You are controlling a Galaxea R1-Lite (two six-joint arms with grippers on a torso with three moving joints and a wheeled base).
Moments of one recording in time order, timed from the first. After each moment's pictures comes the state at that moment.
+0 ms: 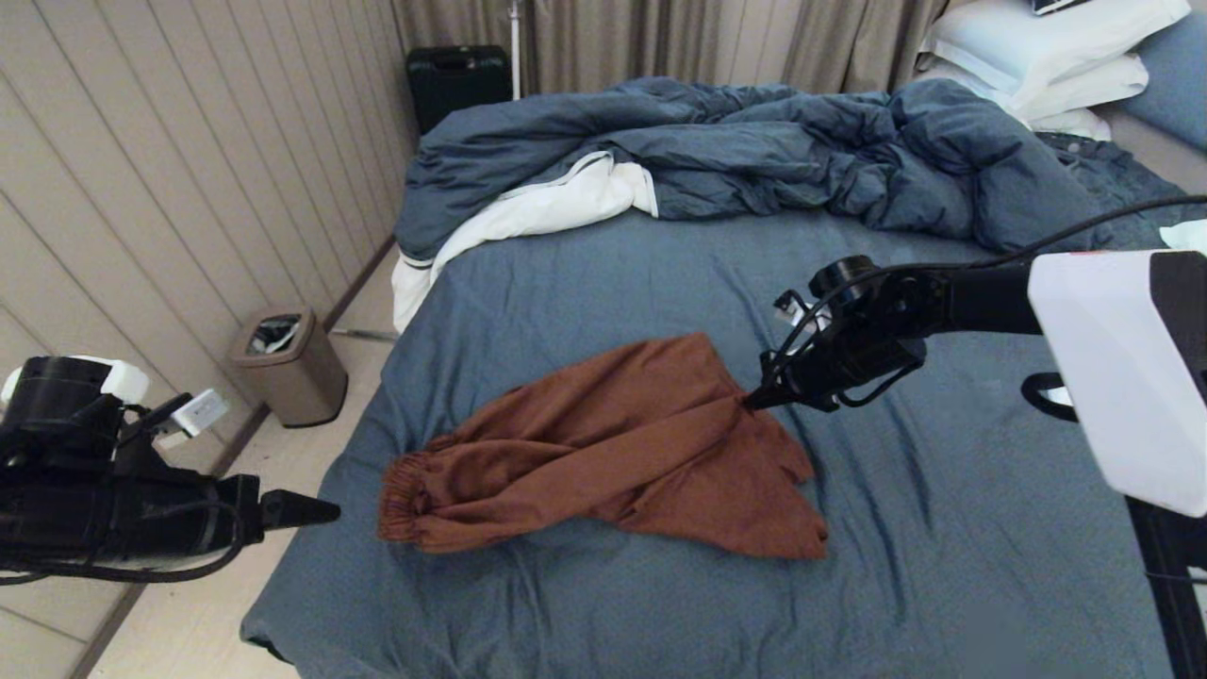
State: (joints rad) left arm 0.04 1.56 -0.71 0.10 -0.44 -0.15; right arm 0.09 2.33 -1.96 0.58 0.45 0.18
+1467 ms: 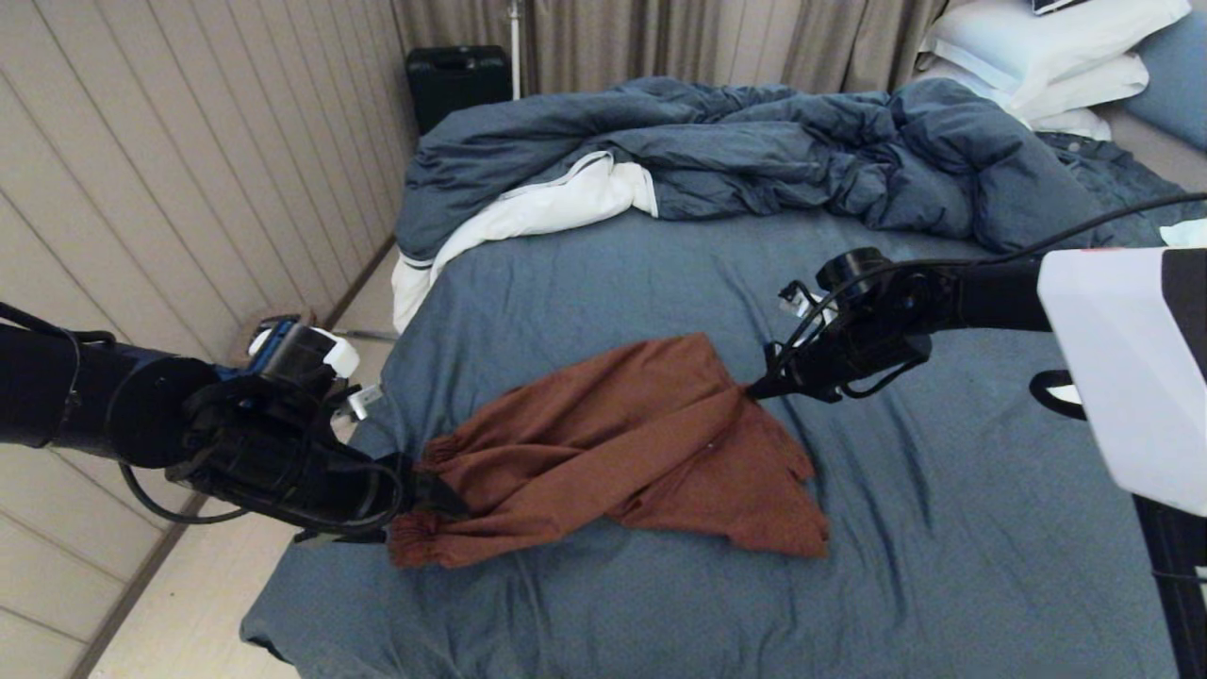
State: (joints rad) left arm -0.30 1.81 -1.01 0.29 -0.35 -0.40; right arm 0.08 2.32 -1.96 0.53 0.45 0.16
